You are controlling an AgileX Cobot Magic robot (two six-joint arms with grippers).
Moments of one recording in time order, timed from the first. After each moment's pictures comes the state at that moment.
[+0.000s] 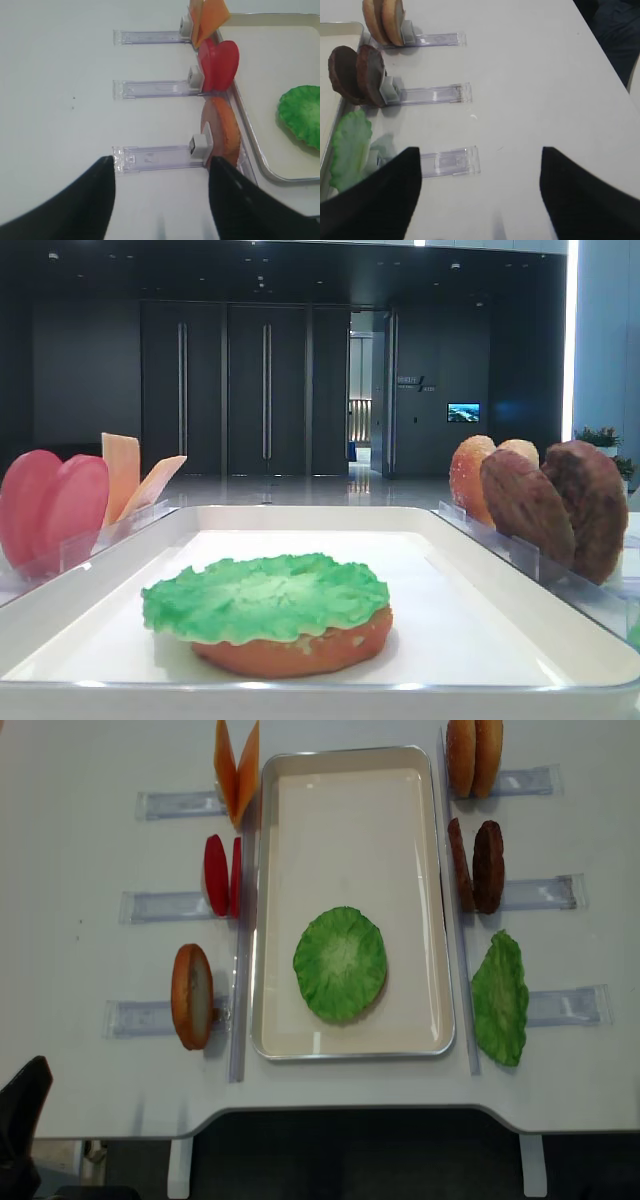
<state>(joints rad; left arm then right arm) 0.05 -0.02 -0.47 -0.11 1.11 0.07 -0.10 -0.01 -0.51 0.08 1.14 -0.09</state>
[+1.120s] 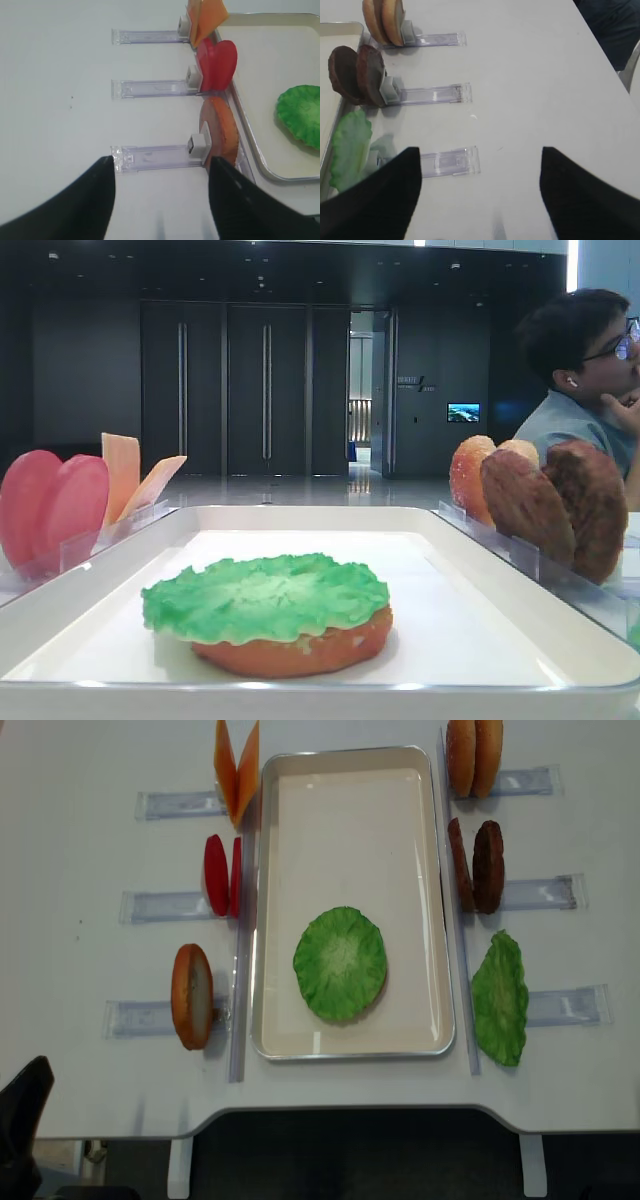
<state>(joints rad) 0.05 -0.01 -0.47 -0.12 1.11 0.07 -0.10 -0.01 -0.51 0.08 1.14 -0.09</state>
